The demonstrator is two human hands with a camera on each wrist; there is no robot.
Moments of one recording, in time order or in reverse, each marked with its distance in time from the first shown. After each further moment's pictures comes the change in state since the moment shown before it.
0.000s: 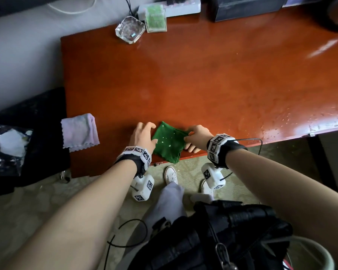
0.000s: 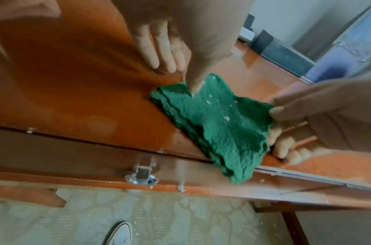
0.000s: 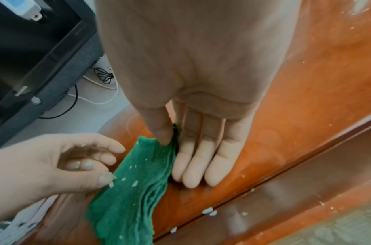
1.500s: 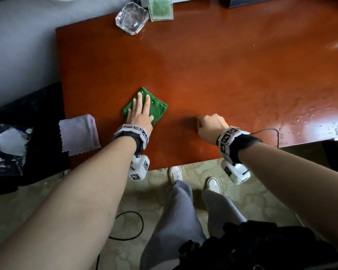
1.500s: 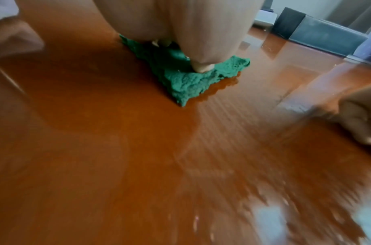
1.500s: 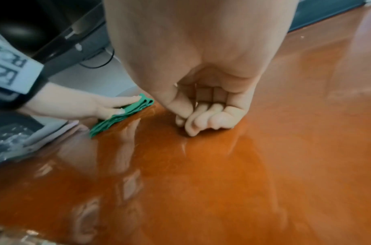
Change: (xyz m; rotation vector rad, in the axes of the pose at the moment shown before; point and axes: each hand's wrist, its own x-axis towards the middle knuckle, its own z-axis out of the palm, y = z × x) left_hand 0.090 -0.017 -0.013 0.263 -0.073 0.086; right_hand 0.045 -0.006 -0.024 -0.648 0.234 -0.108
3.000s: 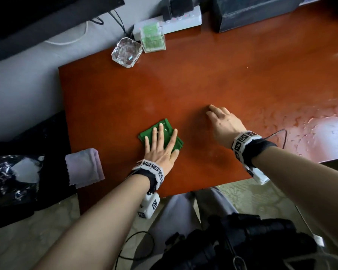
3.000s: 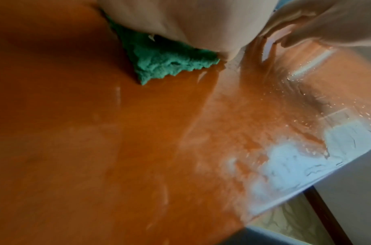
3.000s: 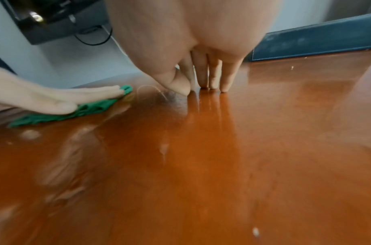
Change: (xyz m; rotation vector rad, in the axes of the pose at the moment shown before) left_hand -0.015 0.052 0.011 0.213 -0.112 0.196; right_hand 0.048 0.044 -0.060 -0.183 0.158 -0.227
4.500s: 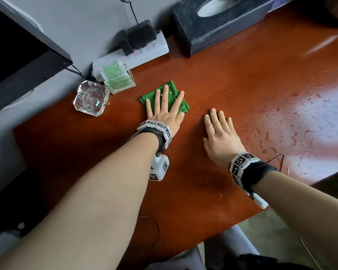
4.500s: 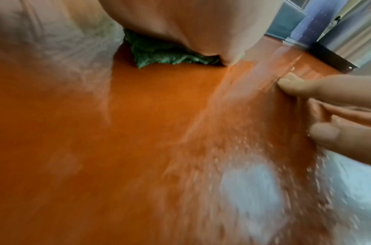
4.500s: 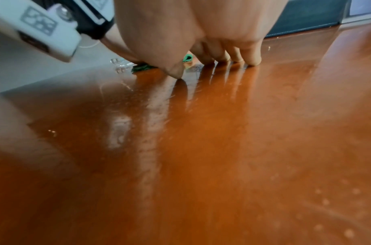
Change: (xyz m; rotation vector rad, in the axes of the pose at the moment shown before) left_hand 0.226 0.040 -0.116 0.029 0.119 0.210; right_hand 0.051 0.020 -0.005 0.043 0.077 0.291
